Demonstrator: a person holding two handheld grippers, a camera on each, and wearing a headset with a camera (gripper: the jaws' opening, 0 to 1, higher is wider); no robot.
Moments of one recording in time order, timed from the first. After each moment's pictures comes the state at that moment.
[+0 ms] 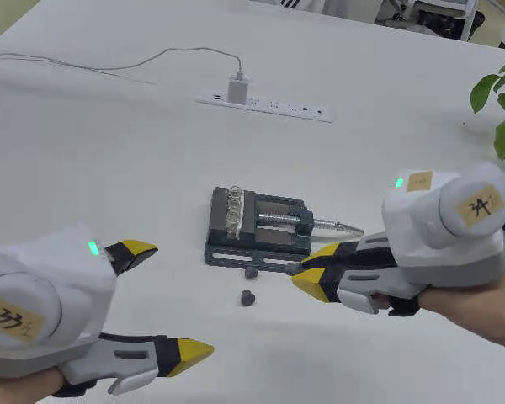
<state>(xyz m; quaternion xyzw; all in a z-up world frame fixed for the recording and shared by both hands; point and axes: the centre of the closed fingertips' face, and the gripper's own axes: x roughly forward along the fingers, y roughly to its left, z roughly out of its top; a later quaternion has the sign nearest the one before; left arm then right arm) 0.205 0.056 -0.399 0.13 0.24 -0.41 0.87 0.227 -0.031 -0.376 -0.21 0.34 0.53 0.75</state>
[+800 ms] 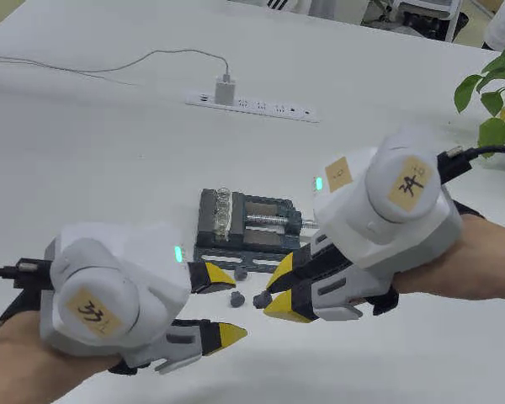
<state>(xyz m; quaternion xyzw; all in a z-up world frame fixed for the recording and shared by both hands) 0.194 -0.006 -0.389 0.20 0.20 -0.53 0.80 0.187 -0.012 -0.381 -0.33 0.36 0.63 0.60</state>
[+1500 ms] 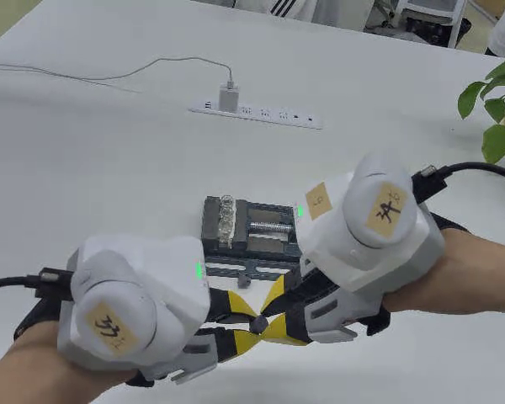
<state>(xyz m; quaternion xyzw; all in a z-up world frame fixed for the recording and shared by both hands) 0.183 -0.019 -0.388 0.19 0.20 -0.56 0.78 0.175 -0.009 -0.388 -0.34 0.37 0.65 0.57</state>
